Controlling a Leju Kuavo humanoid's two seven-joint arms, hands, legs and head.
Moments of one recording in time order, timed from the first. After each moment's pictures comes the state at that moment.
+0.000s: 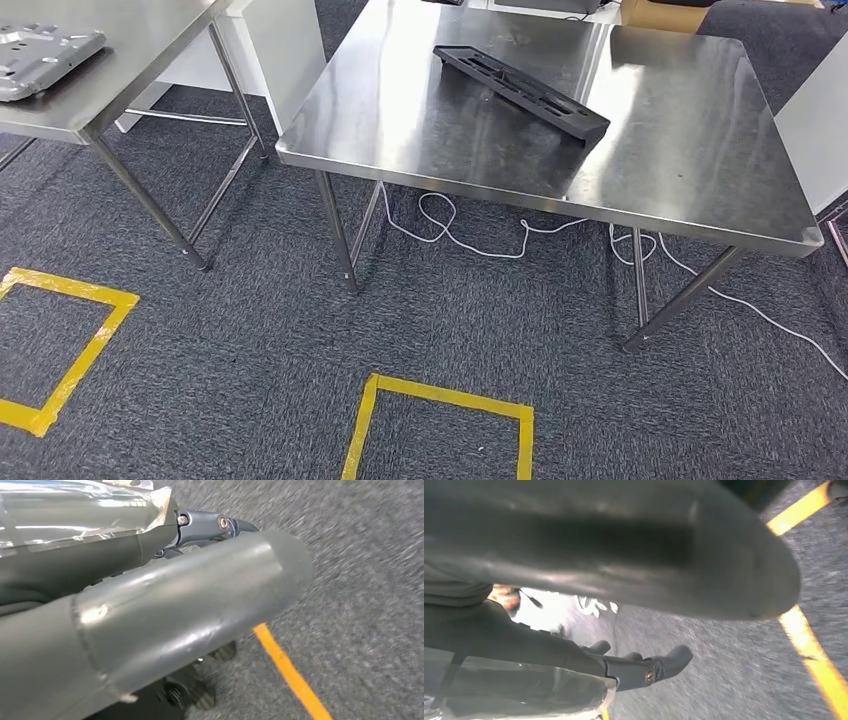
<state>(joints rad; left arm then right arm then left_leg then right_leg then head) -0.24 -0.22 0.90 -0.31 -0.26 0.51 -0.10 -0.16 0.14 0.42 -0.19 0.66 -0.22 0.42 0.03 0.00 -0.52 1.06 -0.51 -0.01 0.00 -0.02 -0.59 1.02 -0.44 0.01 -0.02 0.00</state>
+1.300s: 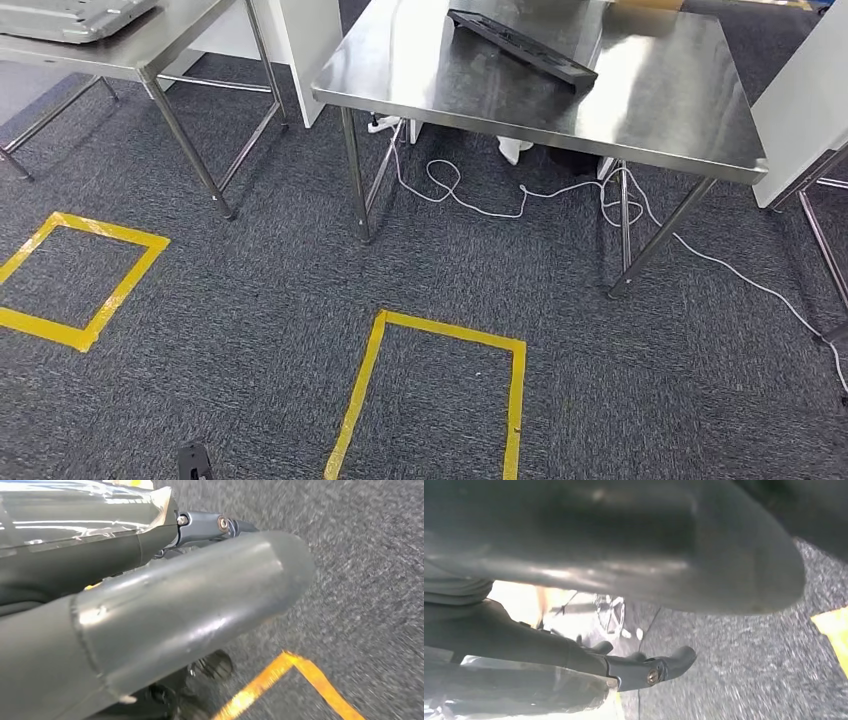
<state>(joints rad) -0.30 -0.23 0.78 -0.29 -0.35 0.57 -0.02 -0.14 0.15 0.49 -0.17 0.67 -0.27 0.46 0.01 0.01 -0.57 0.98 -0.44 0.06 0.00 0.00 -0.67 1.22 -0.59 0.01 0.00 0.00</state>
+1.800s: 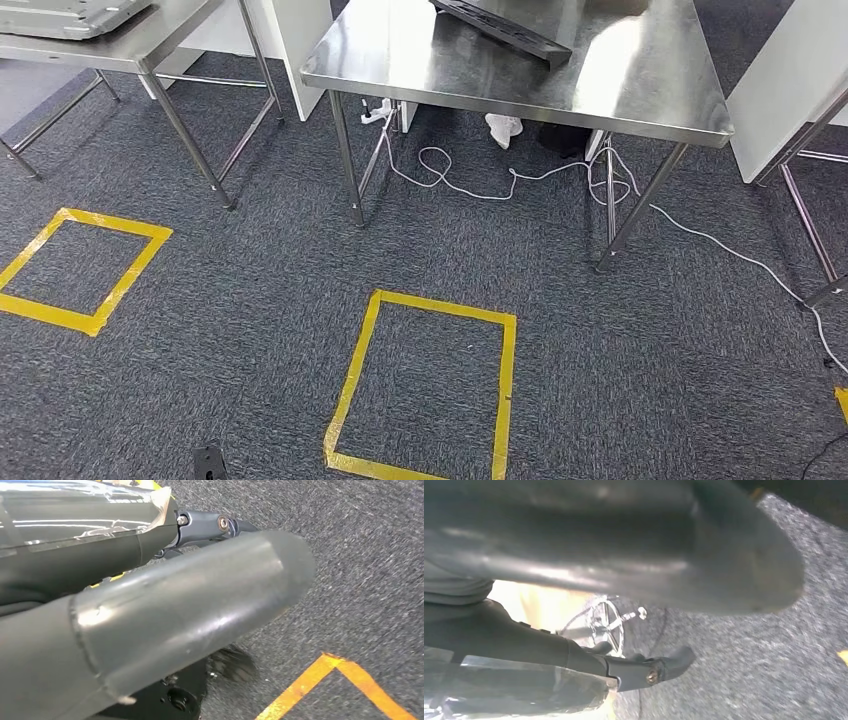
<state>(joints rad) -0.30 -0.26 0.76 -0.28 -0.35 0.58 -0.05 -0.14 0.14 0.45 -0.17 0.65 -0.27 0.44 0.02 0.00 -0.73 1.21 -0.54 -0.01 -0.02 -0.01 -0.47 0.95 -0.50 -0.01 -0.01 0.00</state>
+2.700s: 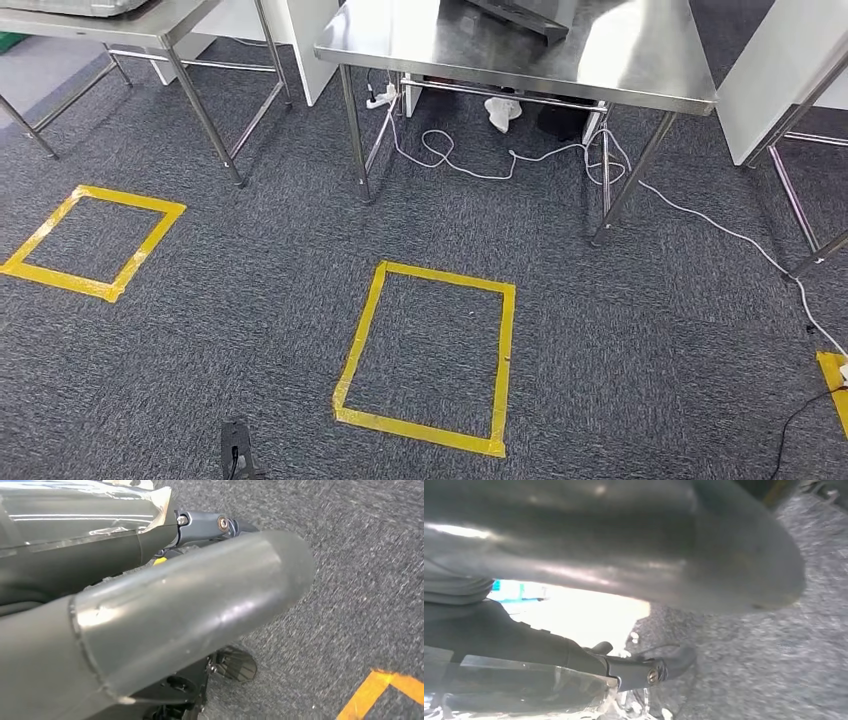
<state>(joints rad) -0.34 -0.29 0.66 -0.27 -0.43 0.64 0.00 -0.10 0.14 0.38 -0.17 0.61 -0.32 0.42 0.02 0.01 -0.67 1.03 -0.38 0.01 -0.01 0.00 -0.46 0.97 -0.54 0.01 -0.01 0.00</state>
